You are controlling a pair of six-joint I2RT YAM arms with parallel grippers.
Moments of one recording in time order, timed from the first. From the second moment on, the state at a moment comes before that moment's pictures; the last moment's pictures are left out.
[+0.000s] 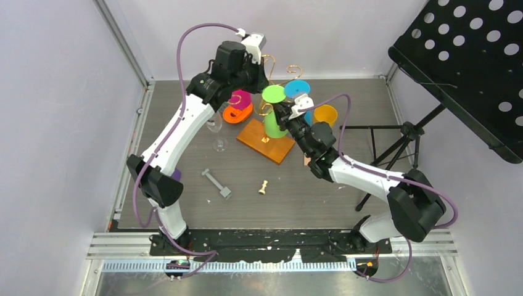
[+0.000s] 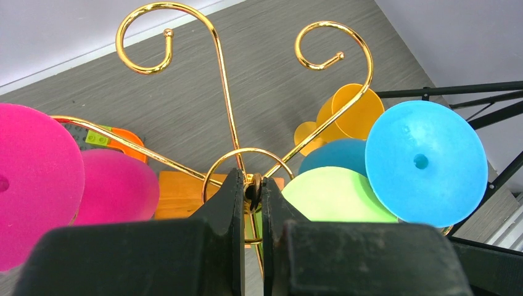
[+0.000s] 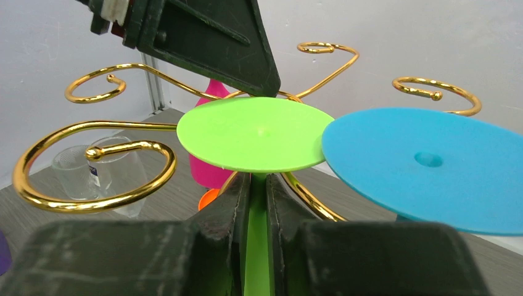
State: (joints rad) left arm -0.57 1.80 2.05 -0.68 0.10 -0.19; right arm 0.72 1.41 0.80 0.90 0.16 -0.11
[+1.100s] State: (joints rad) left arm -0.57 1.79 2.05 -0.69 0.10 -0.19; right arm 0.72 1.37 0.84 0.80 -0.17 -0.03
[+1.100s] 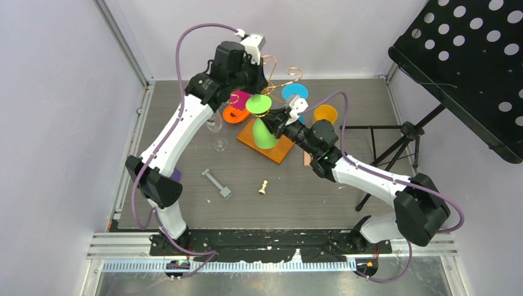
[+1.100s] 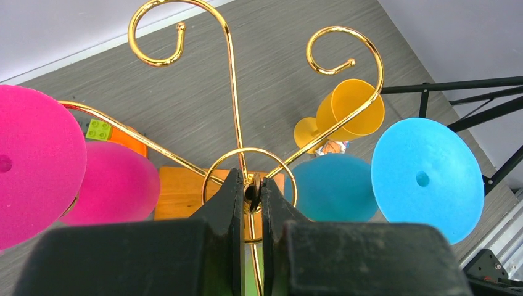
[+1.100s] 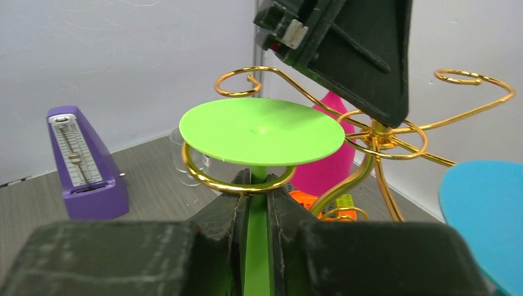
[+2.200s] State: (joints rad) left arm -0.57 1.79 2.05 -0.69 0.10 -0.19; right arm 0.73 1.31 0.86 0.66 -0.06 -0.03
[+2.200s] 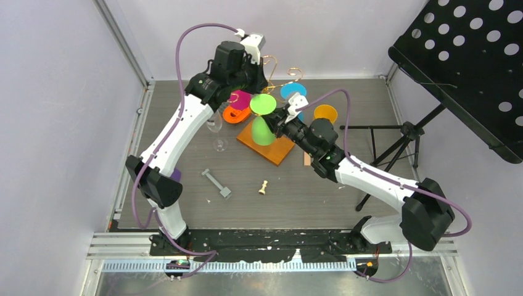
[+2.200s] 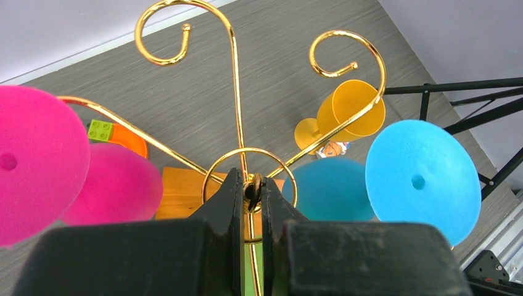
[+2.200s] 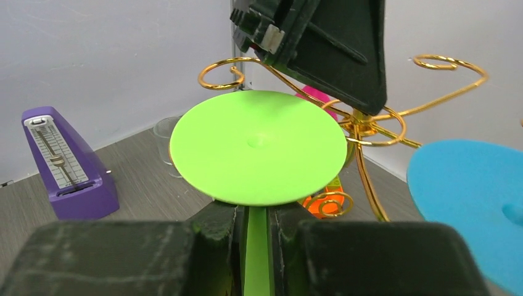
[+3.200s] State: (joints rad) left arm -0.57 1.79 2.05 -0.70 0.10 -0.19; right arm 0.74 1.20 0.75 0.69 -0.08 -0.04
